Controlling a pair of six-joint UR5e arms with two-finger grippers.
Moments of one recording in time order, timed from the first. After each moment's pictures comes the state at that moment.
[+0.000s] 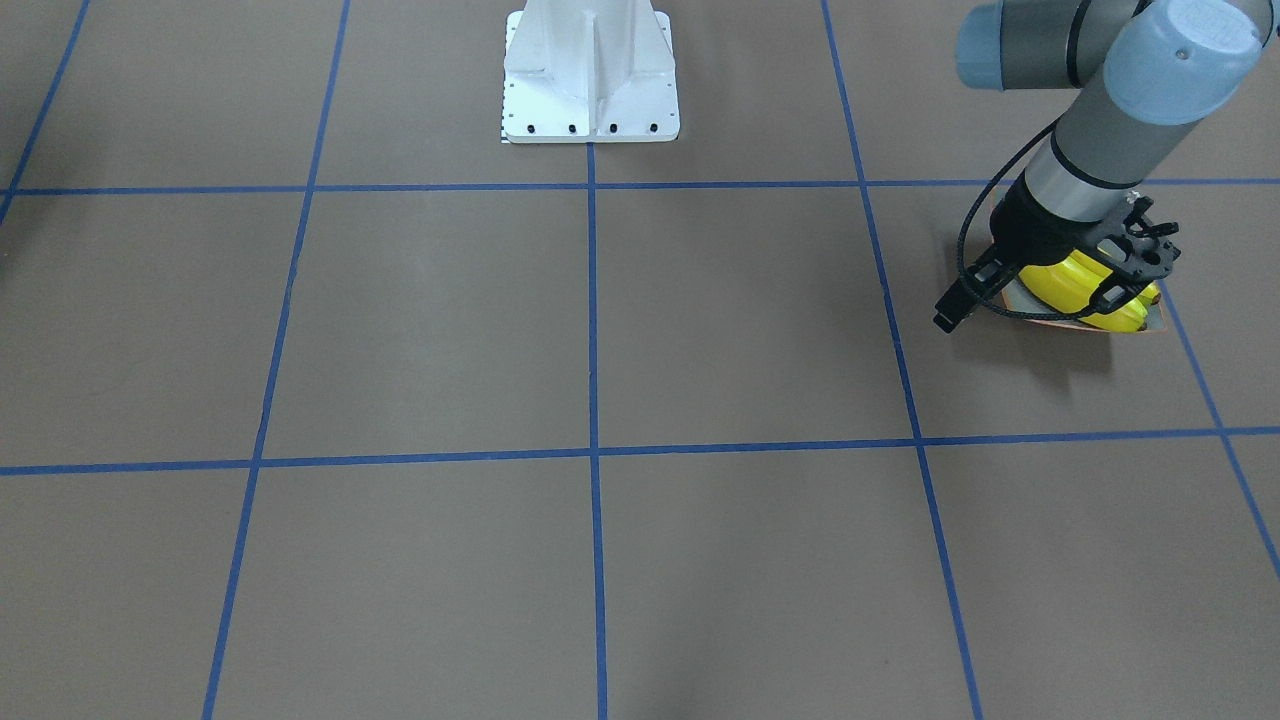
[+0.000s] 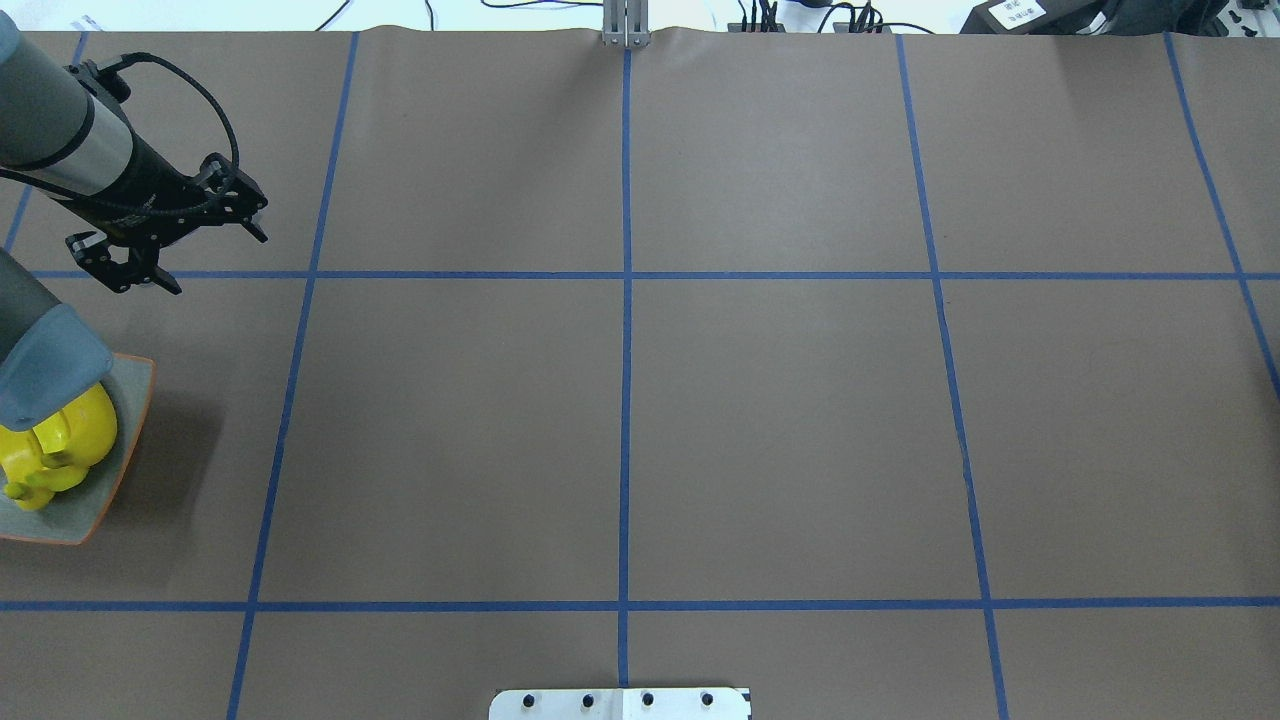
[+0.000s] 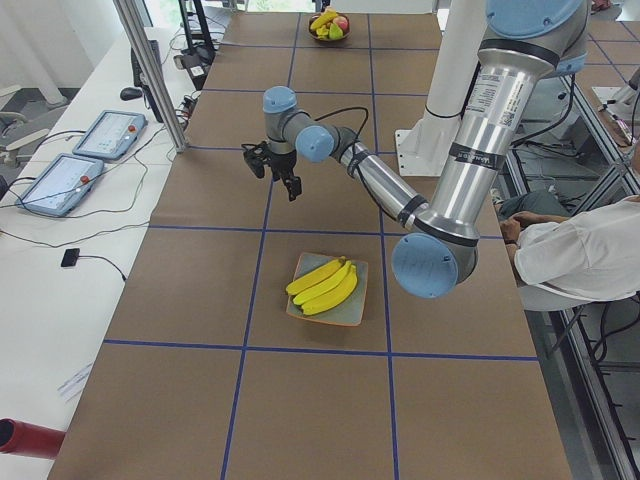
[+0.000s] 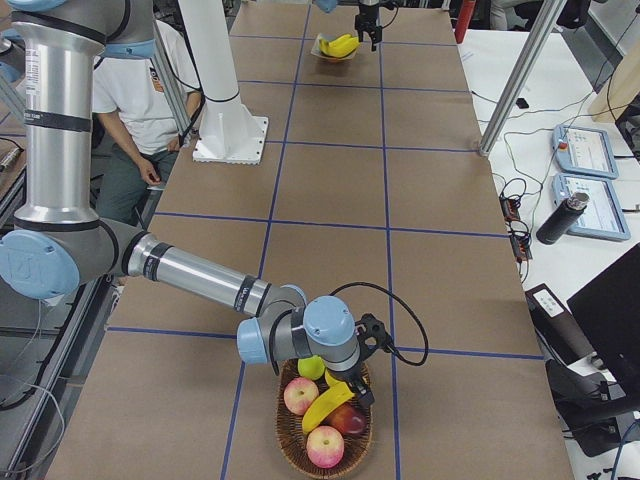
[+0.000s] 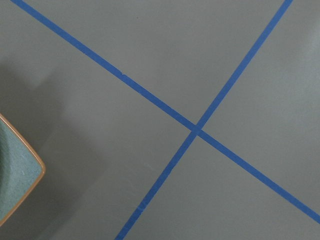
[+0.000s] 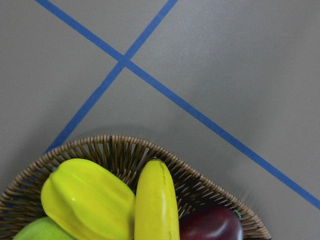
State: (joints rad) left arm -0.97 -1.89 -1.92 -1.50 -2.16 -1.45; right arm 1.62 -1.67 1.36 -1.05 2.23 -0.52
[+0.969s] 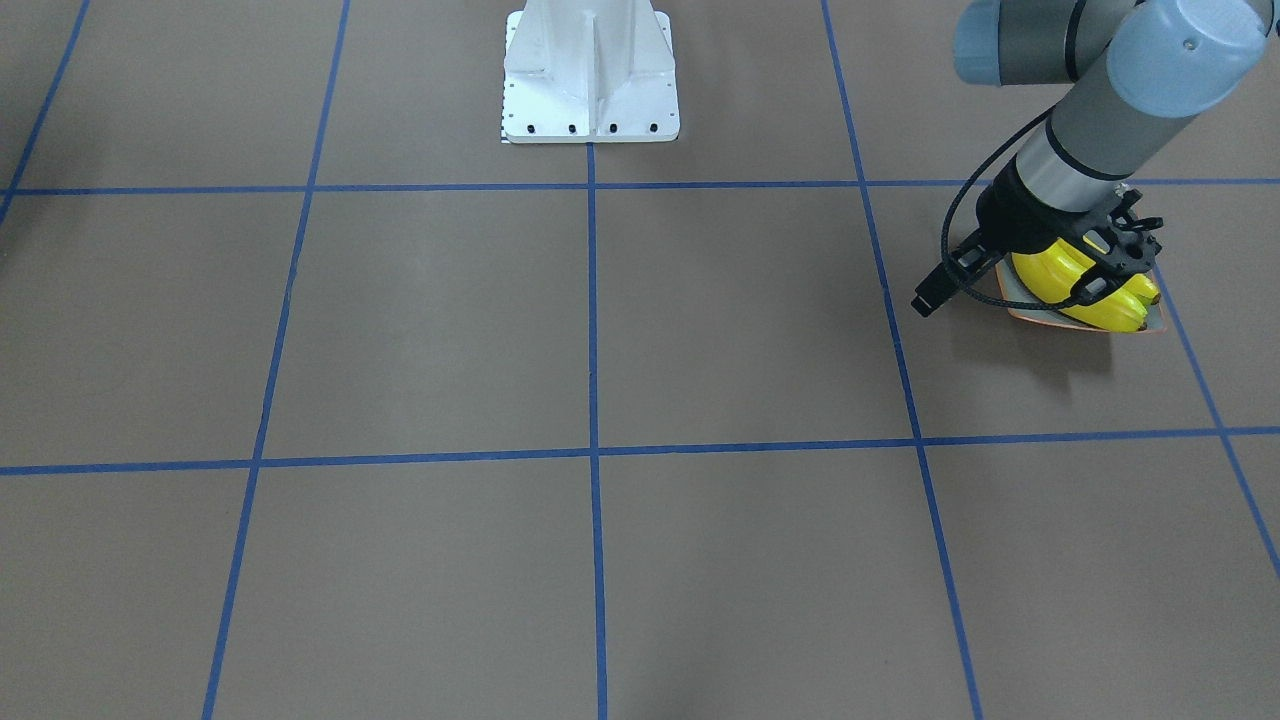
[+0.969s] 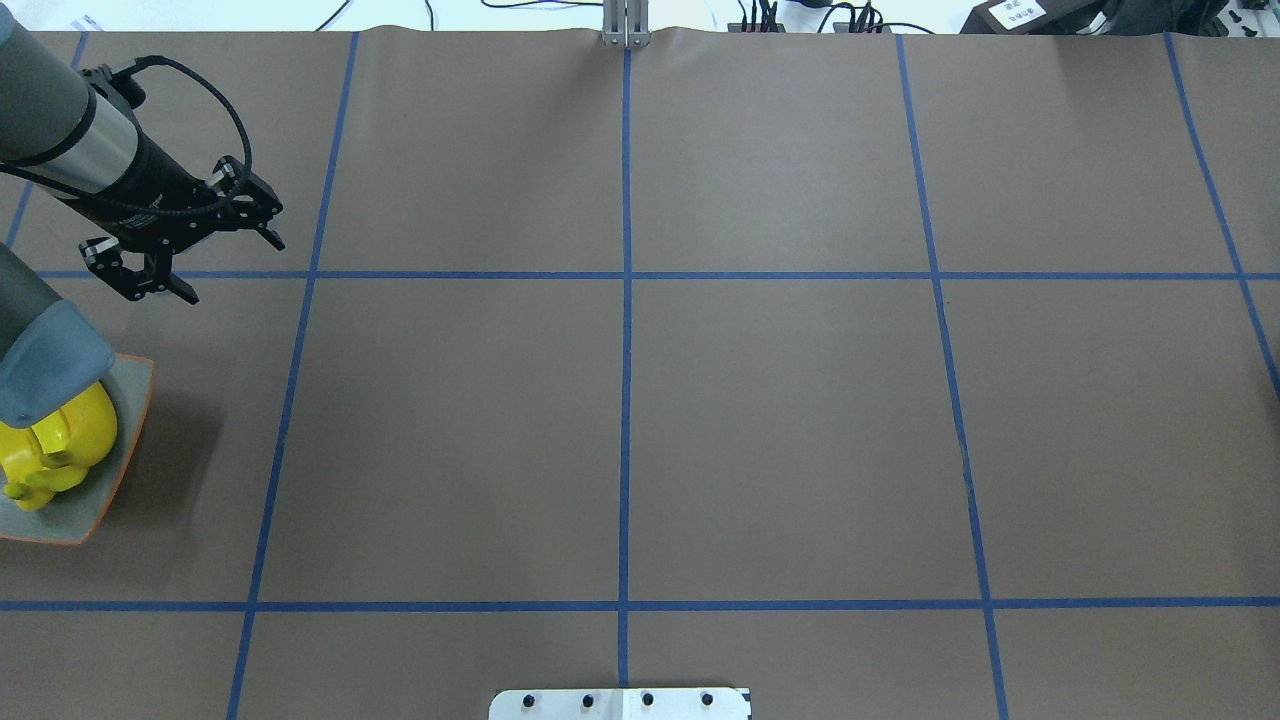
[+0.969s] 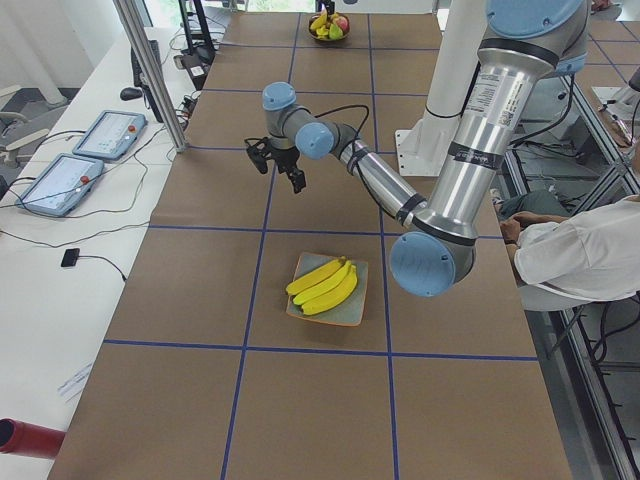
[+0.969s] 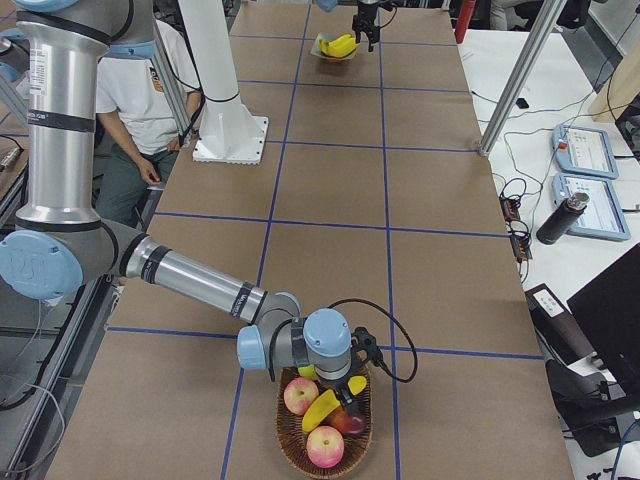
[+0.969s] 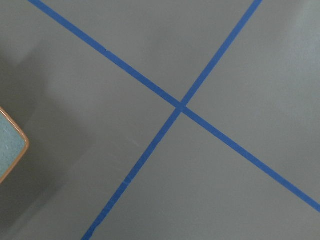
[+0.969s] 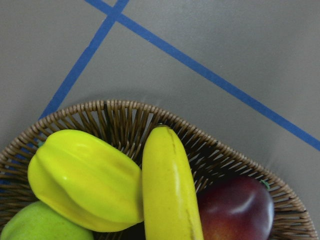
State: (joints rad) left arm -0.97 -1.90 -1.92 -1.51 -2.25 -1.45; right arm 1.55 -1.69 1.31 -1.04 2.25 -0.44
